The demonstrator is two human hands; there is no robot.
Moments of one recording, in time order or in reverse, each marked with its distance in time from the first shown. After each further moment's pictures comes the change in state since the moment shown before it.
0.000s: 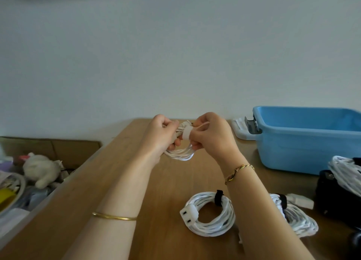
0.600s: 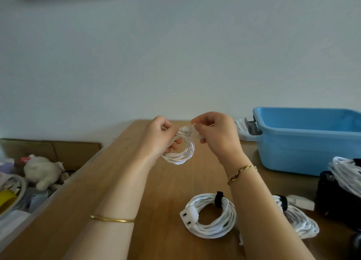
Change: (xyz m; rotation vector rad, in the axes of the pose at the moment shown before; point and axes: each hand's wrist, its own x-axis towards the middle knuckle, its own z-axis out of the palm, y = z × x) left_hand -0.005 0.000 -0.008 0.114 -0.028 0.060; right_hand 0.004 -0.003 -0.005 -0.061 0.090 -0.083
